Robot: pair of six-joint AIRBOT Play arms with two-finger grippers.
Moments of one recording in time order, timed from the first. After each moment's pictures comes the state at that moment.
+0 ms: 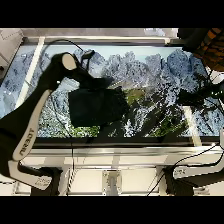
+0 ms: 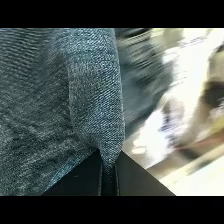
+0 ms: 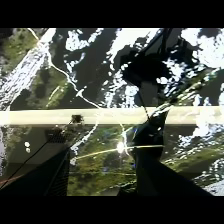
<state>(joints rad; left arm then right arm) -0.41 -1.62 1.68 1.12 -1.26 -1.65 -0.42 -1.55 1.36 -1.29 1.34 1.26</state>
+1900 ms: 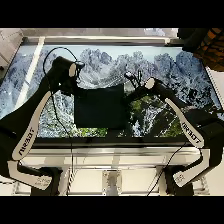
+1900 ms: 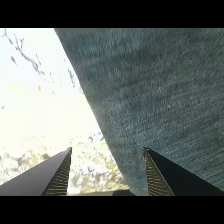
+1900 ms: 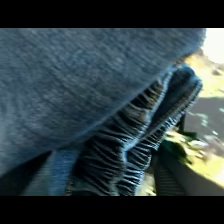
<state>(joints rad) -0.39 -1.60 1.59 1.75 -1.49 -1.66 0.29 -1.72 1.35 -1.03 0.93 0.91</state>
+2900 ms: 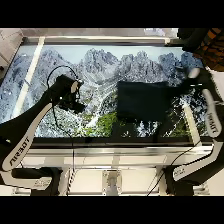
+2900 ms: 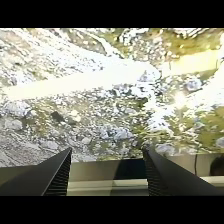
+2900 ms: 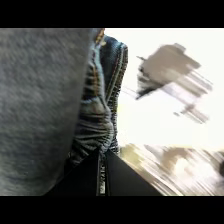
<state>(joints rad) -0.41 -1.50 1.29 1.78 -1.44 -1.70 -0.33 -1.73 1.52 -1.47 1.25 1.29</state>
